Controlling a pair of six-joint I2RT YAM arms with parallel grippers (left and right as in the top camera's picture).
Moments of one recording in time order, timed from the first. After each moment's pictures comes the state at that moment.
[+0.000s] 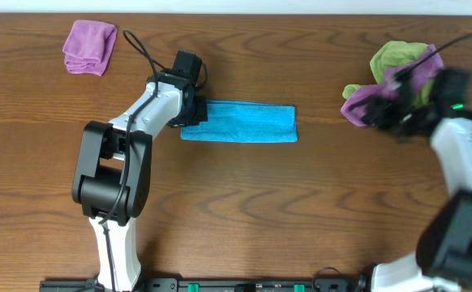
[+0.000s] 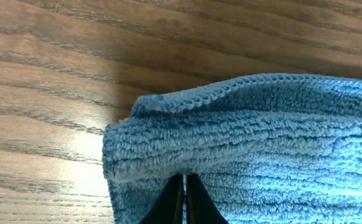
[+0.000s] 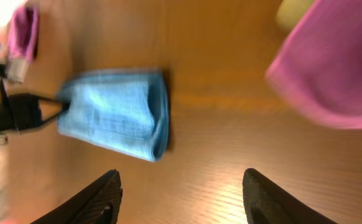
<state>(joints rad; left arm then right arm) -0.27 2.12 1.47 -0.70 0.03 -0.37 -0.27 1.78 1.11 -0.59 -0.77 0.04</state>
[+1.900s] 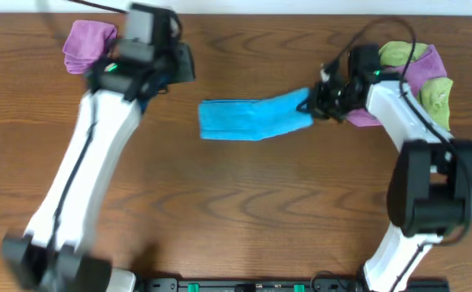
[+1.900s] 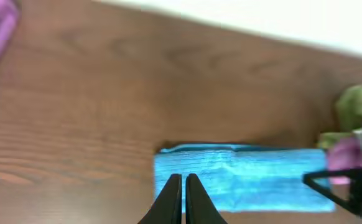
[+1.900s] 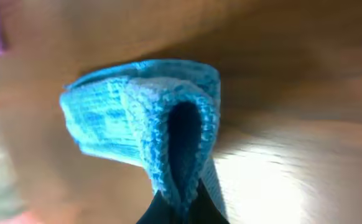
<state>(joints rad) -0.25 1.59 1.65 -0.83 0.07 -0.38 0.06 1.96 1.48 -0.77 -0.52 0.35</state>
